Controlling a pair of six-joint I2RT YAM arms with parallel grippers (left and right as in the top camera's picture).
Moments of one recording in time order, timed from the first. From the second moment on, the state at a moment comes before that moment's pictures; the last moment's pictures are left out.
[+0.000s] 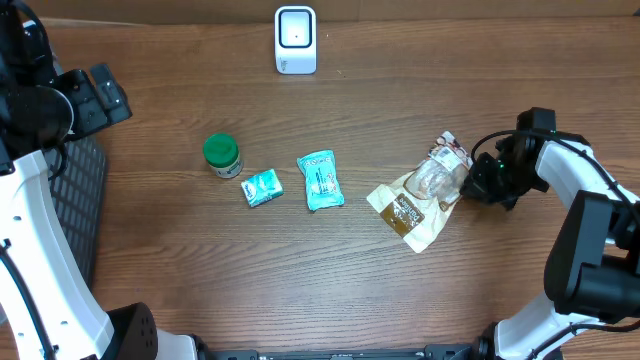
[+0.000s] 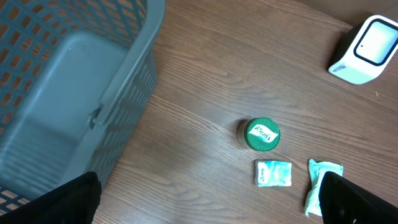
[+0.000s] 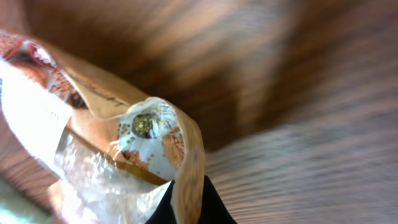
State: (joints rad) left arm 0.23 1.65 2.30 -1.65 -0.06 -0.23; right arm -0.22 1.85 1.14 -0.83 -0.36 0.35
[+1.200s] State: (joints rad) left arm 0.23 1.65 2.30 -1.65 -0.06 -0.23; right arm 0.14 1.96 1.69 -1.26 -0.57 -0.15
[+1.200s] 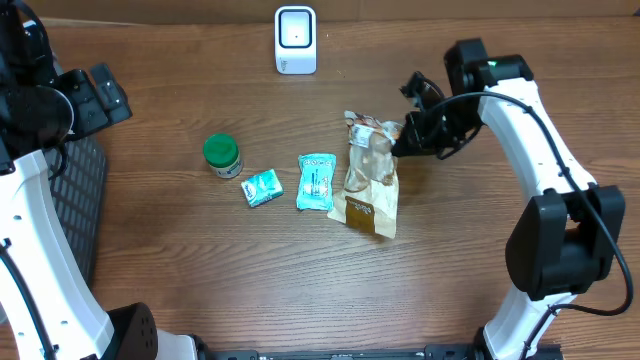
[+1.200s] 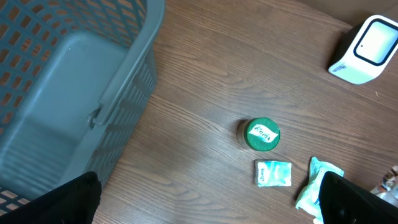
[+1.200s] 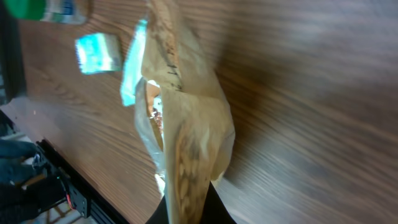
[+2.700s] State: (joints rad) left arm 0.23 1.65 2.30 -1.65 -0.06 -0.23; right arm 0.25 2.18 1.71 -1.17 -0.52 -0.16
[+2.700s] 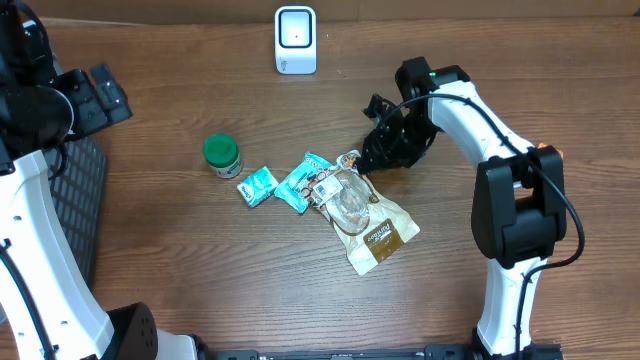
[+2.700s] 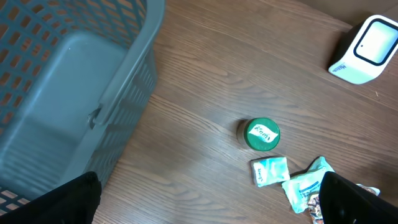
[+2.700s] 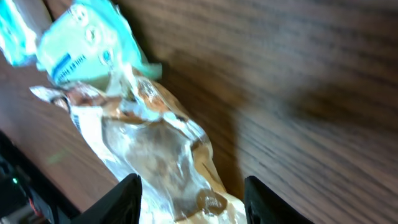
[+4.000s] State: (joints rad) left arm 0.20 1.66 2.30 -1.62 0.16 -0.29; right arm 0.03 2.12 1.71 -1.09 -0.59 0.00
